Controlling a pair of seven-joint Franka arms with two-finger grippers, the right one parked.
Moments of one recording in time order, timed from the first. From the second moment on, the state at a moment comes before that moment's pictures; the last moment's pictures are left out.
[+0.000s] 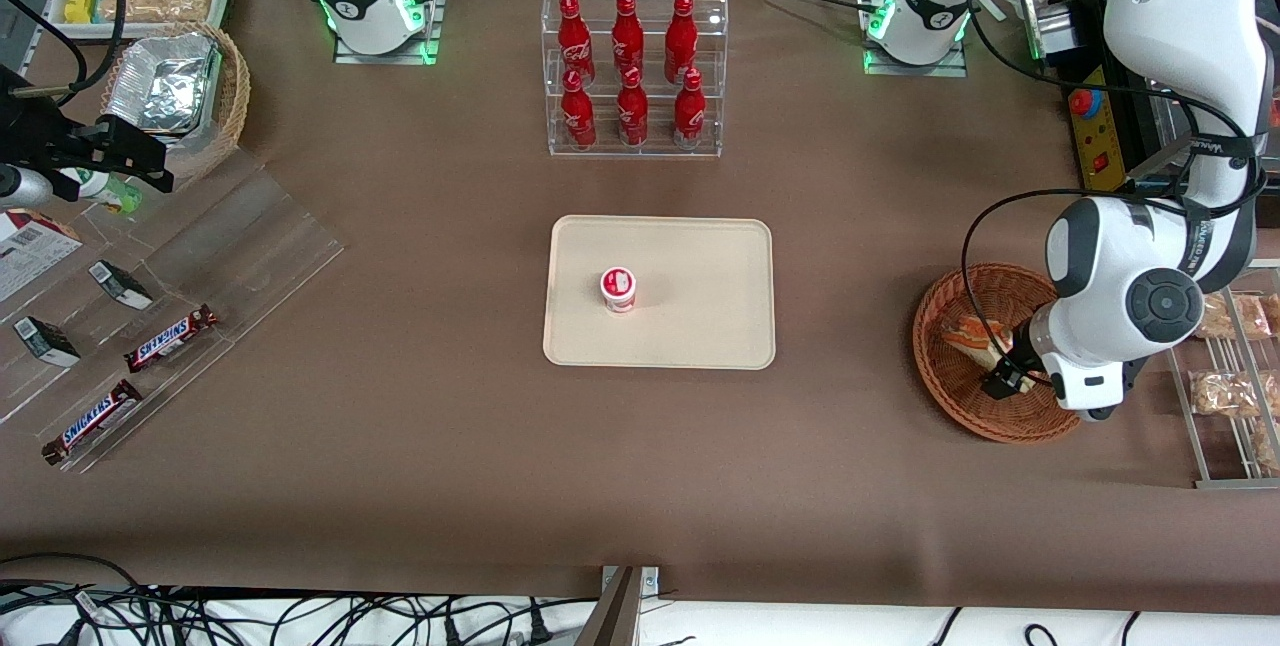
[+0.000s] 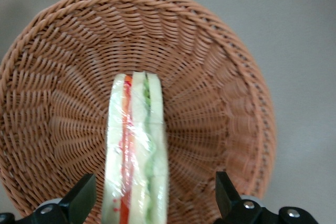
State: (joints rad) arm 0.04 0.58 -0.04 -1.67 0.14 2.17 -0.97
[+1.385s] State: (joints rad) arm 0.04 0.49 -0.09 -1.69 0.22 2.12 -0.90
